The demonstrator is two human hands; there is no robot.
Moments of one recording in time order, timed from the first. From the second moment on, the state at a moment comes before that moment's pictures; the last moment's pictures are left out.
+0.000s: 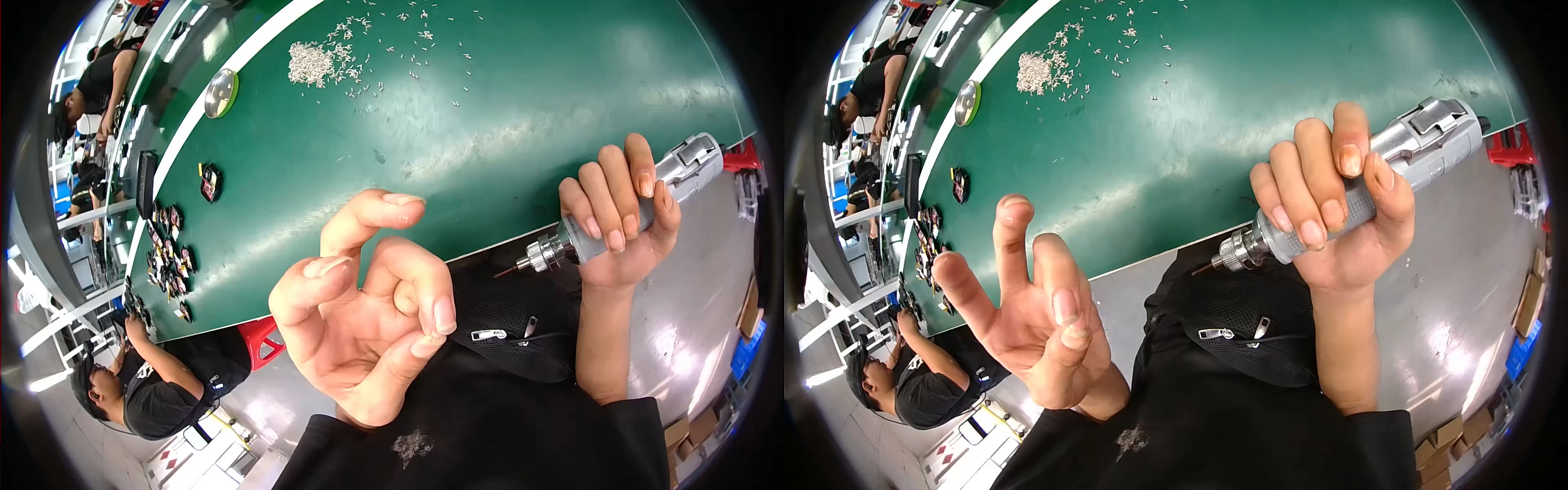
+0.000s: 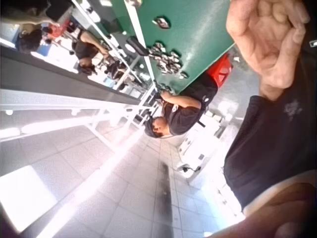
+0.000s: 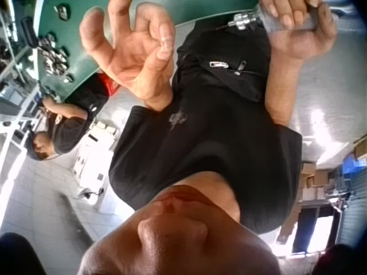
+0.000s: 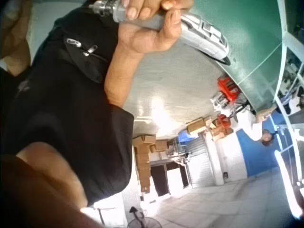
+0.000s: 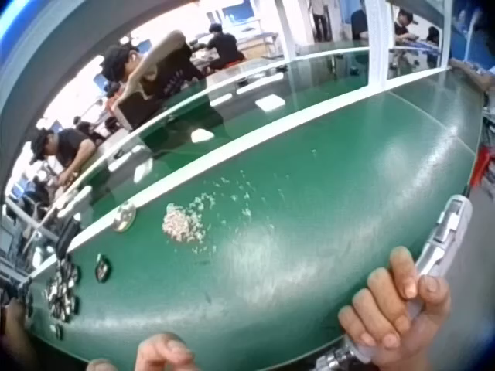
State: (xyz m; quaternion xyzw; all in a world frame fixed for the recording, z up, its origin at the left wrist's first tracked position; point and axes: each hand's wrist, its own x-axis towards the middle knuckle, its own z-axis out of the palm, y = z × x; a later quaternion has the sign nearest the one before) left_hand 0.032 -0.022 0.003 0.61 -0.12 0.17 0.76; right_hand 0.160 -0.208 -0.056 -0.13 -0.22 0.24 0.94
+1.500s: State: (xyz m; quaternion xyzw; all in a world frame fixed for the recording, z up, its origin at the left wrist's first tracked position) left_hand 0.037 -0.026 -0.001 0.52 -0.12 0.16 0.83; right_hand 0.160 -0.206 -0.050 -0.14 -0.20 0.24 0.94
